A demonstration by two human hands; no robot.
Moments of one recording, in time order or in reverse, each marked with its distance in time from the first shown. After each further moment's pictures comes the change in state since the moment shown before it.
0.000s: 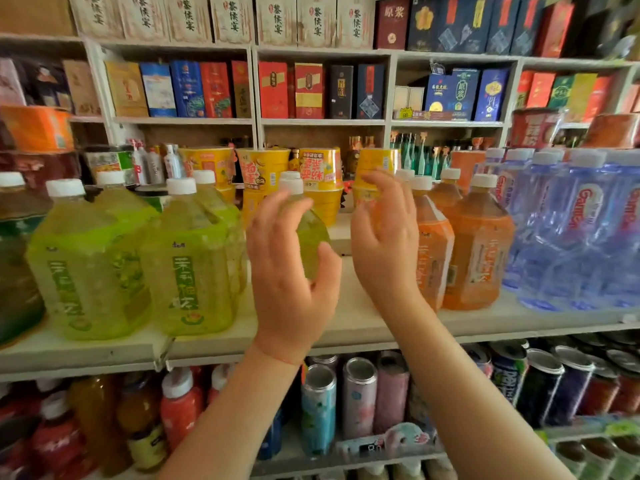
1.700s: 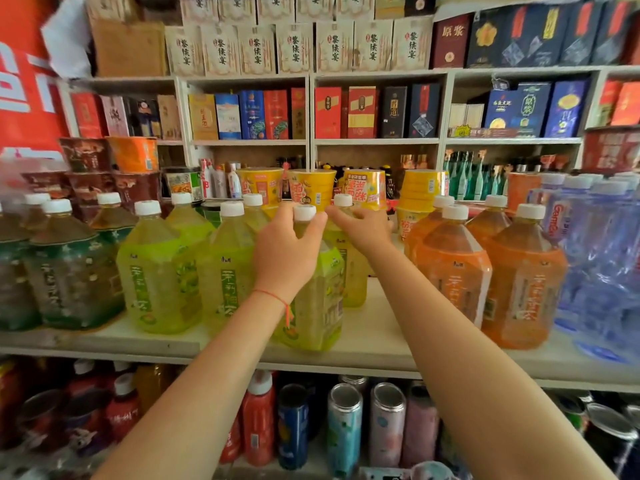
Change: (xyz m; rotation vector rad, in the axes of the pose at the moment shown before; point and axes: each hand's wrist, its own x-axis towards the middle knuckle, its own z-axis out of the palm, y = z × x) left_hand 0.061 -0.037 -0.006 0.215 -0.219 -0.471; right_hand 0.067 0.048 0.091 -0.025 -0.540 0.621
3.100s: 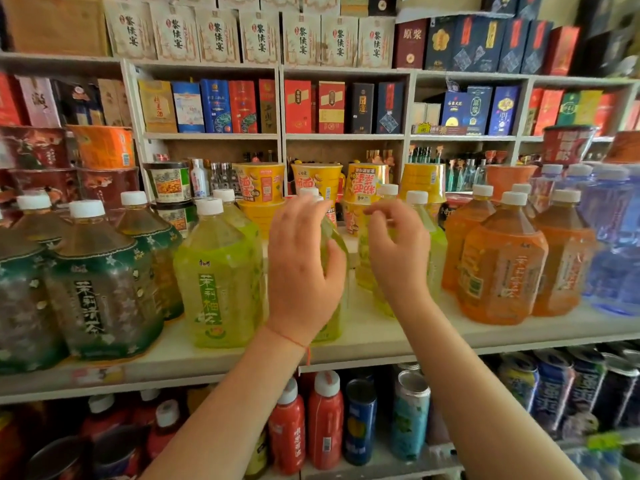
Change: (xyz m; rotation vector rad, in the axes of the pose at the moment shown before) left_hand -0.003 -0.089 -0.075 -0.109 0.115 0.525; right_hand -0.114 -0.052 0.076 0.051 0.565 -0.503
